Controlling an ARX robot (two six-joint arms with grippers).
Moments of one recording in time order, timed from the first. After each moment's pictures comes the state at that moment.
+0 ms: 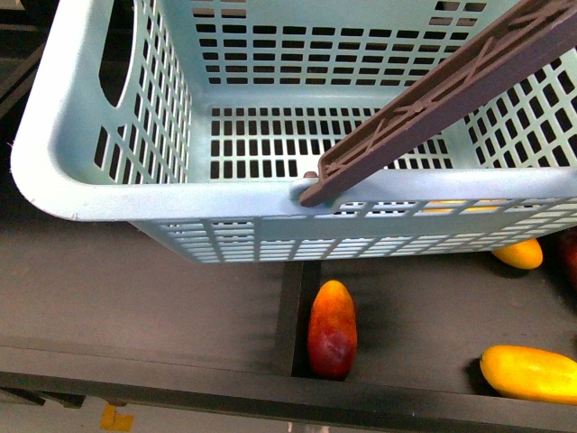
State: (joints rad) left arm -0.67 1.72 1.36 -0.11 0.22 -0.87; right arm 0.01 0.82 0.12 0.66 0.04 0.03
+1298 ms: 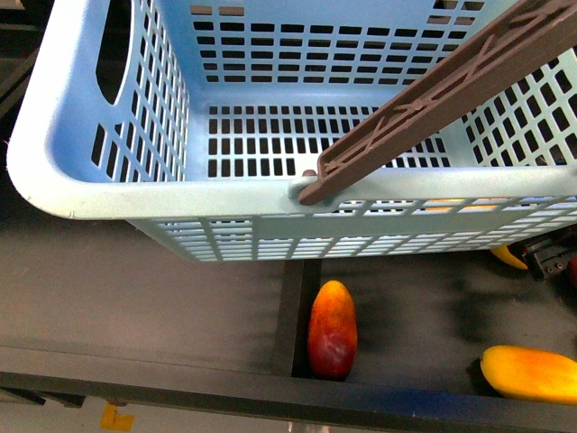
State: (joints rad) left arm -0.67 1.72 1.36 -0.11 0.22 -0.88; right arm -0.16 2.33 1.02 0.36 -0.09 -0.58
